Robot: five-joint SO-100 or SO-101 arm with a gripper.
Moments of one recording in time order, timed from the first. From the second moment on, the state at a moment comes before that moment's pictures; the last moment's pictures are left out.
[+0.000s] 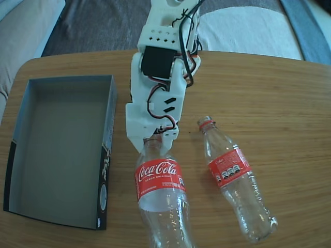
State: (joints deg) arm 7.4 104.0 115.7 52.8 -112.5
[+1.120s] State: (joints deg) arm 29.5 104.0 96.2 74.6 -135.9
